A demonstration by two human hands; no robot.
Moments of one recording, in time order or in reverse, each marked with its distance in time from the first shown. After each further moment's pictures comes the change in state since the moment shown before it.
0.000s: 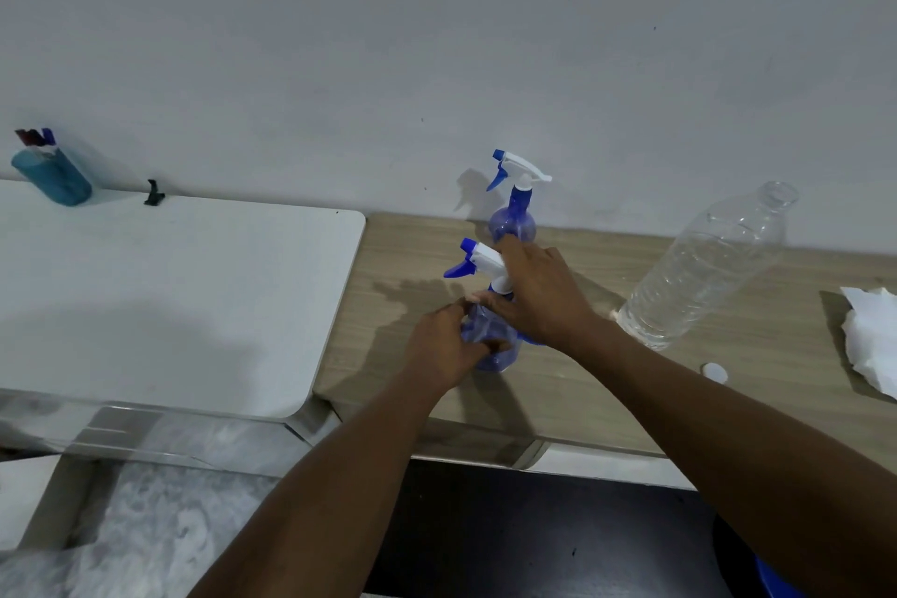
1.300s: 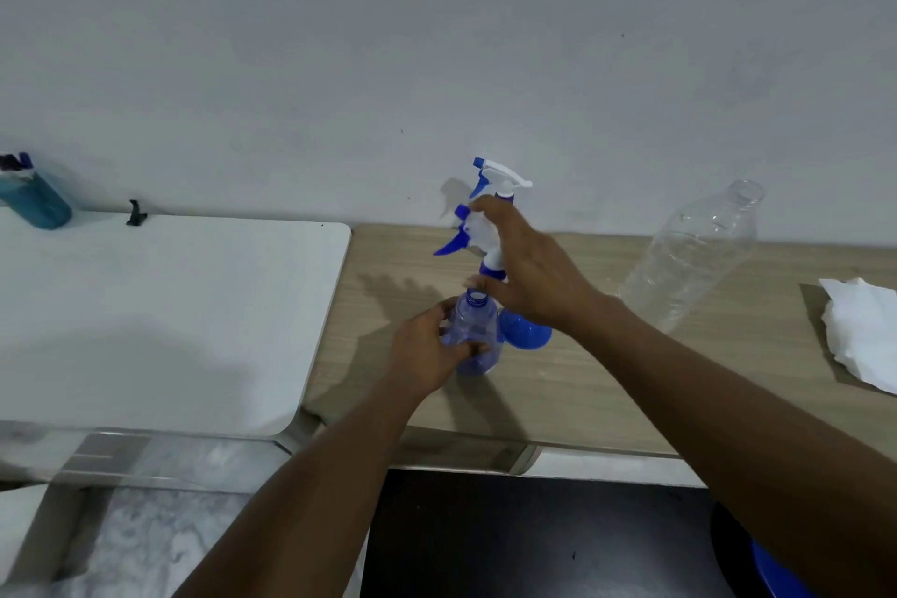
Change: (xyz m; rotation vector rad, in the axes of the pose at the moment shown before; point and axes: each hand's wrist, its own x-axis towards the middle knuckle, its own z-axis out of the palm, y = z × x) left_hand 0.000 0.004 -0.009 -0.179 -0.053 -0.011; right_hand 0.010 -0.005 -0.049 0.208 -0.035 -0.043
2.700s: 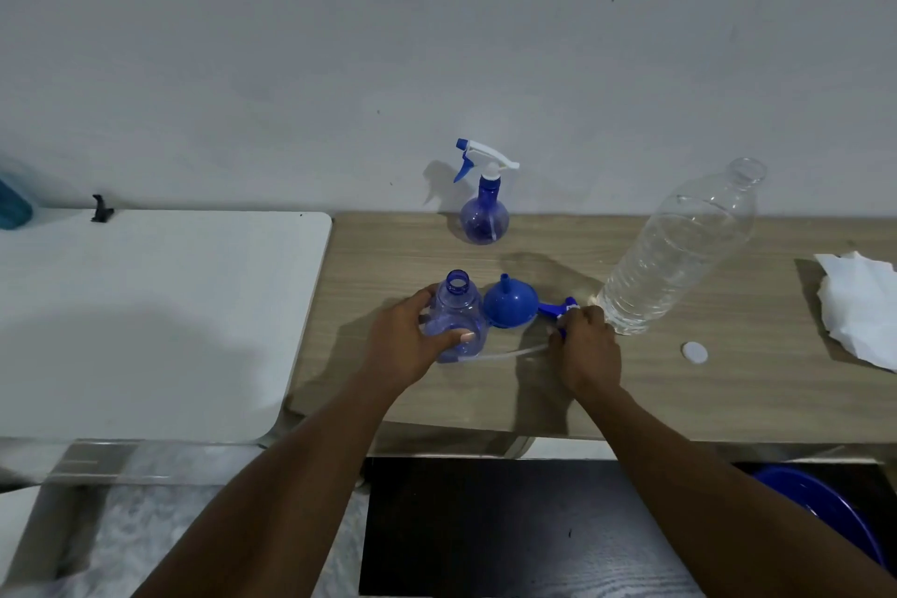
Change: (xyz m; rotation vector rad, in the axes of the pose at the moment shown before) left_hand 0.008 -0.011 -0.005 0.010 0.035 0.107; right_hand -0.106 0.111 0.105 -0.149 -0.010 0.840
